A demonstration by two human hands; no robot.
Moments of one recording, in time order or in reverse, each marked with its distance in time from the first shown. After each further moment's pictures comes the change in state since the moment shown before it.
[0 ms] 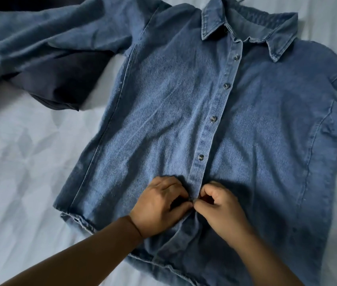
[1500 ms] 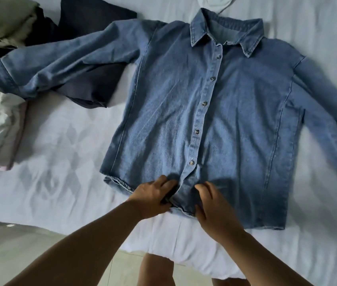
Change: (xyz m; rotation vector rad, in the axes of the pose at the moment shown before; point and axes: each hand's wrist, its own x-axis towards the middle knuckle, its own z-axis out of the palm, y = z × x) left_hand -0.071 0.031 -0.056 0.334 -0.533 -0.096; right_hand -0.112 0.007 0.027 -0.455 0.002 -0.198
